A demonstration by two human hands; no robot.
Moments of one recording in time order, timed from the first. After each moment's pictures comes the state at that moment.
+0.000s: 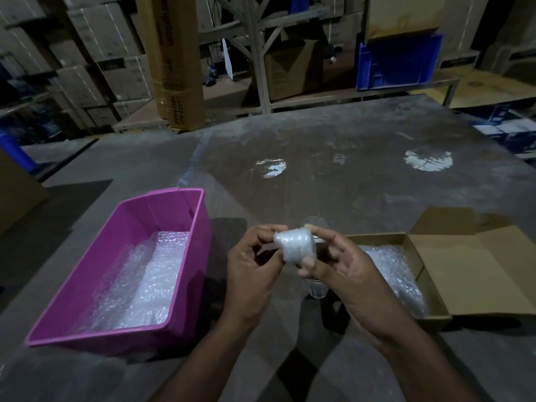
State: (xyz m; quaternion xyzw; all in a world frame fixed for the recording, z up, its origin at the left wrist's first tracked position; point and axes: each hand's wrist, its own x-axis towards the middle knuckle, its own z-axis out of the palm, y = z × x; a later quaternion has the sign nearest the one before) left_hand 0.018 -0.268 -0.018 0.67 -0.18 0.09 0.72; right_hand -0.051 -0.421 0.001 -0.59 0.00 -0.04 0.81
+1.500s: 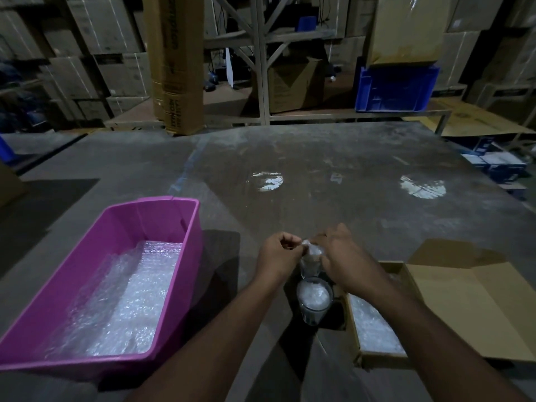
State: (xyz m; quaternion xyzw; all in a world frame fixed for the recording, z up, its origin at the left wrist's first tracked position) left_hand 0.128 -0.329 -0.076 0.78 -0.01 -0.08 0.62; right_hand 0.063 -0.475 -0.027 -0.98 -0.07 -0.08 0.14
